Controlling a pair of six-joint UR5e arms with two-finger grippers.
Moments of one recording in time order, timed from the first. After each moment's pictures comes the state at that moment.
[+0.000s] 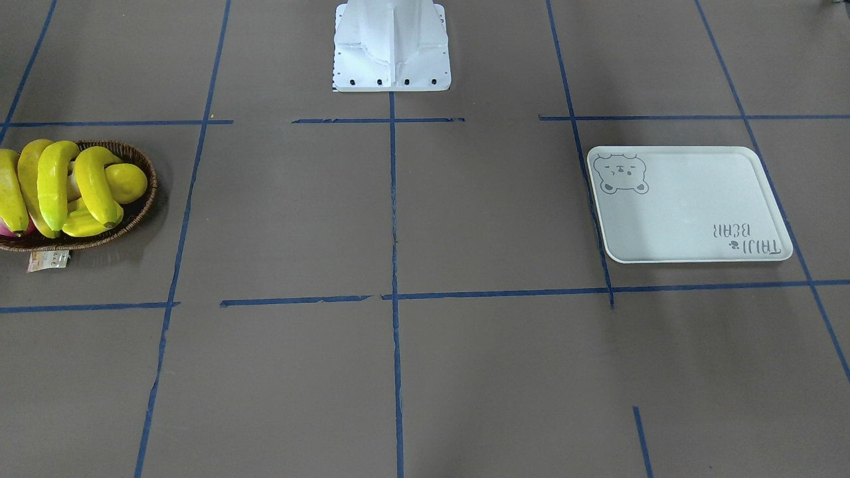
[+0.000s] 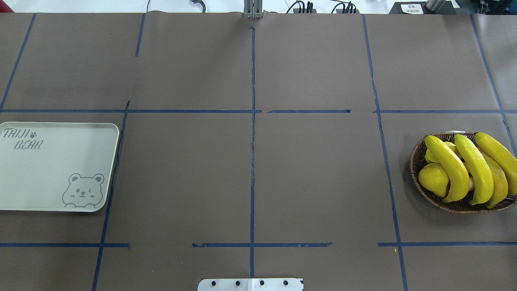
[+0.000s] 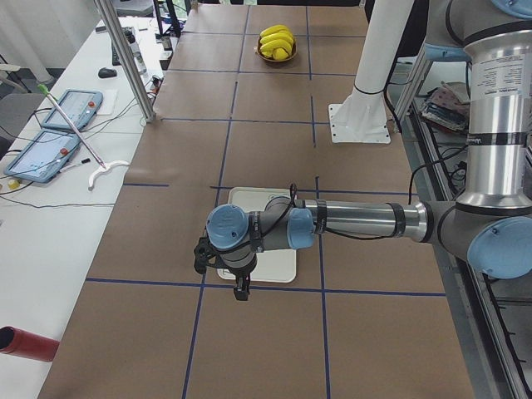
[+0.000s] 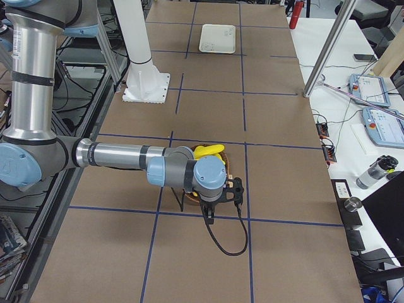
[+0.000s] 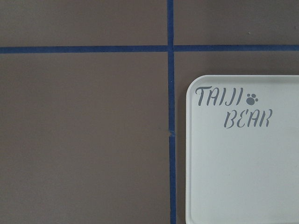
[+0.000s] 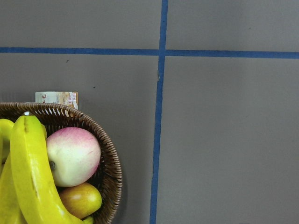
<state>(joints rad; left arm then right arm) -1.60 -1.50 -1.67 -1.44 -2.42 0.13 1.64 -1.73 1.72 -1.61 2.45 -0.14</state>
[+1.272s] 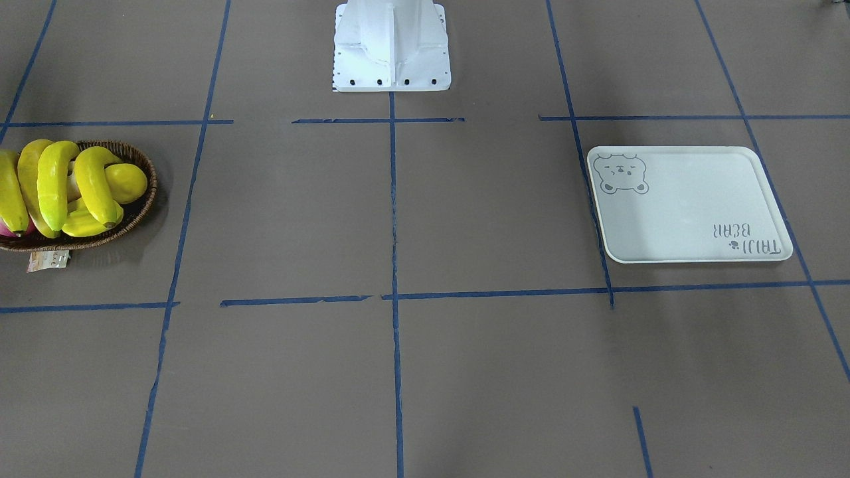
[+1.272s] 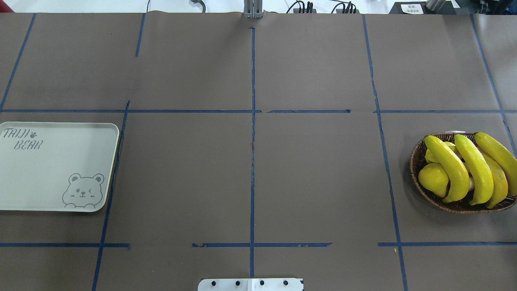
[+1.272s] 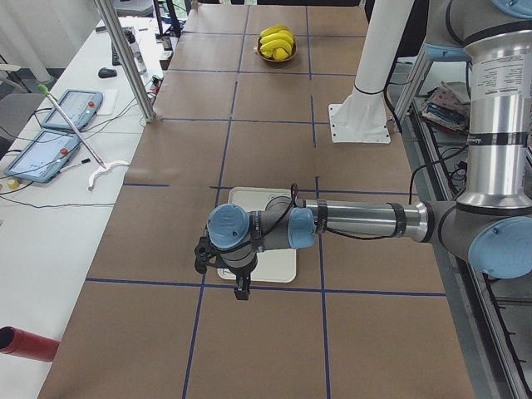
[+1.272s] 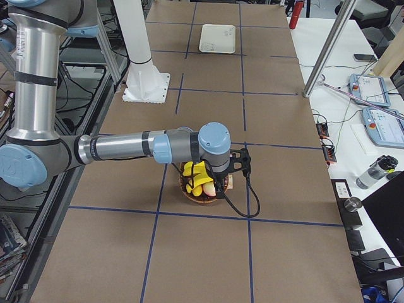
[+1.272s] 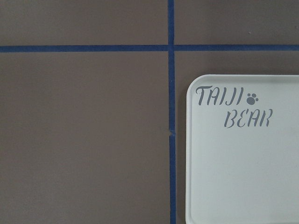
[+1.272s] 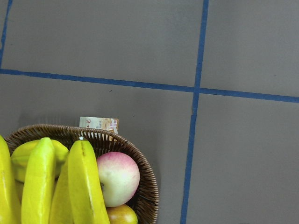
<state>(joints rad) -1.60 -1.49 -1.67 -1.44 -2.42 0.13 1.56 -1.72 1.87 -1.56 2.44 0.03</state>
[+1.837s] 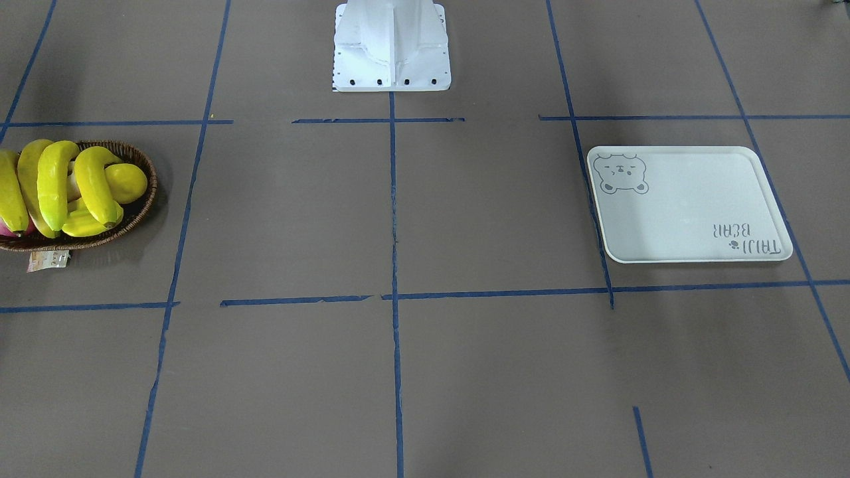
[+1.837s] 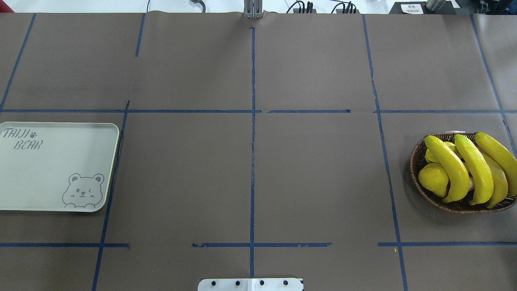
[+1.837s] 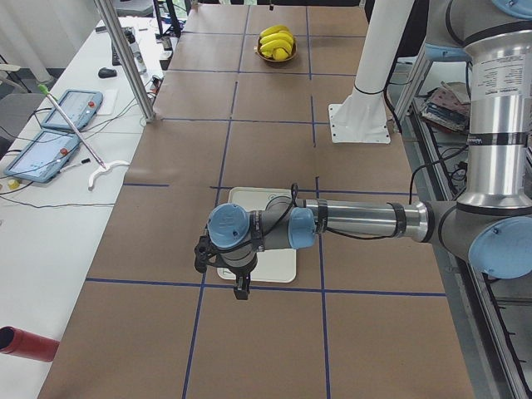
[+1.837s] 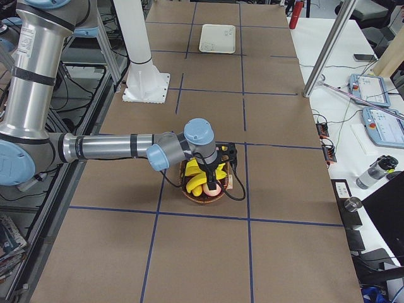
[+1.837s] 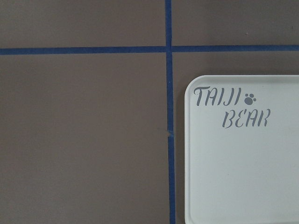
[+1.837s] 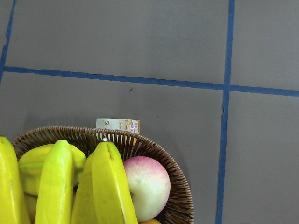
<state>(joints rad) -1.60 -1.49 -1.67 -1.45 -2.42 0.13 1.36 -1.86 1.89 -1.14 2.33 0.36</state>
